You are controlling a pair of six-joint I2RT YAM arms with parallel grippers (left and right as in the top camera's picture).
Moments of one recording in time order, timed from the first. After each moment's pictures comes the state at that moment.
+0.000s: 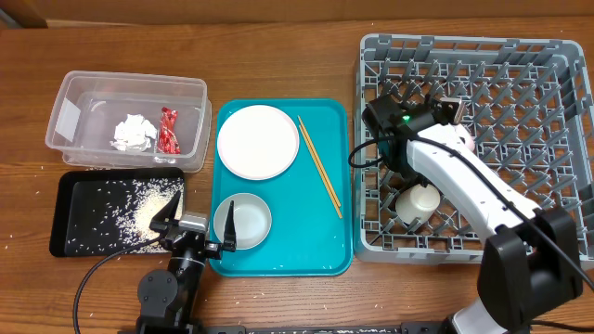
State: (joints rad) left arm -0.10 0.02 0.01 -0.07 0.07 0.09; right arm 0.41 1.76 1.34 -1.24 0.87 0.81
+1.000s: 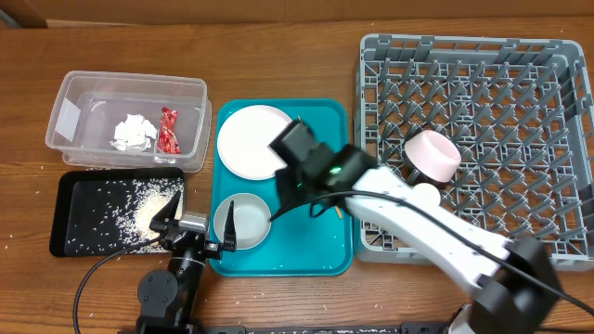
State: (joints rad) left arm -0.10 0.02 0.01 -0.07 0.07 0.09; right arm 0.84 1.74 1.41 -0.84 -0.07 0.60
